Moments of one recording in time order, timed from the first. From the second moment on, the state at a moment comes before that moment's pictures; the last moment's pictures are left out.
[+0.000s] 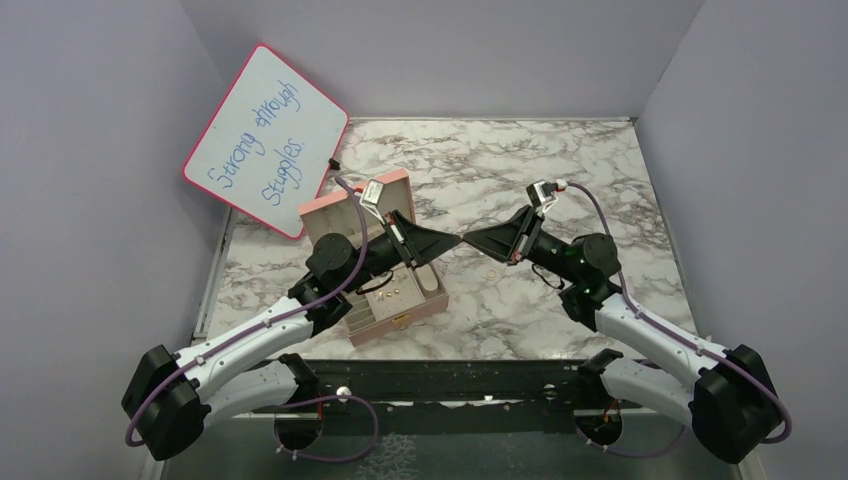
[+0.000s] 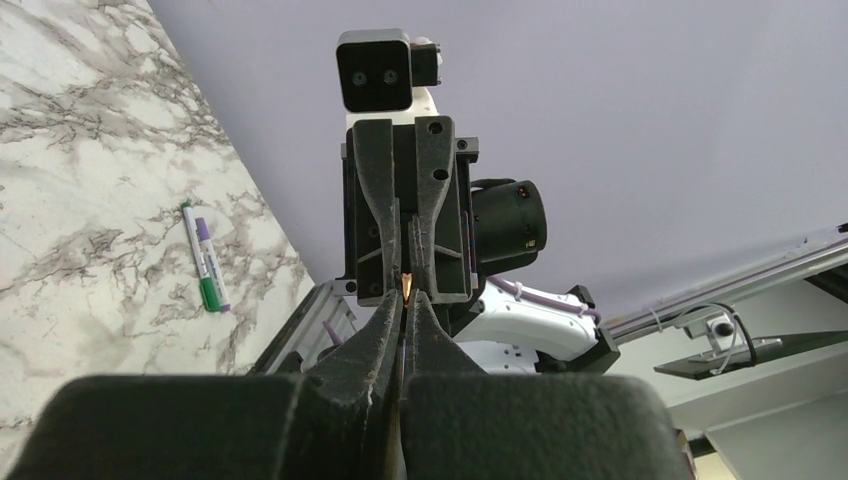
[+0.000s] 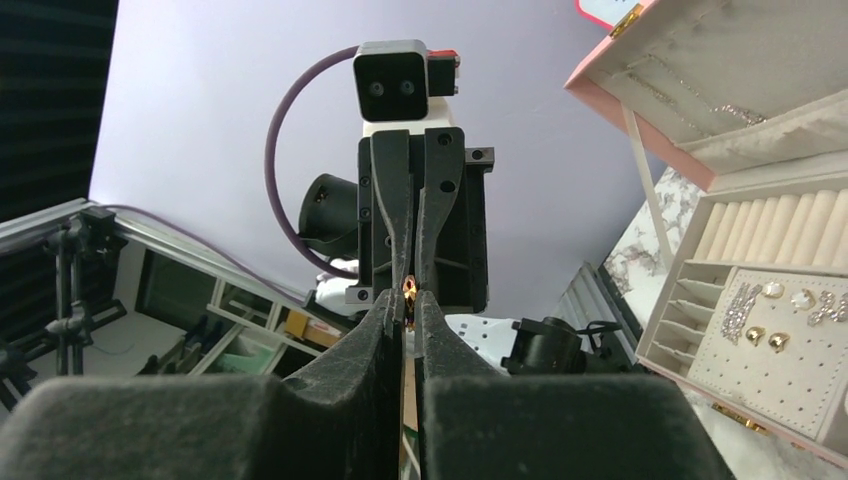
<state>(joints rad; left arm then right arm) -0.80 0.99 0.60 0.60 0.25 -1.19 0.56 1.01 0.47 0.89 -0.59 1.41</state>
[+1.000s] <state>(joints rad) -0.79 0.61 0.65 -0.09 -0.18 -0.89 0.69 1.23 0.79 0.13 -0.30 0.85</state>
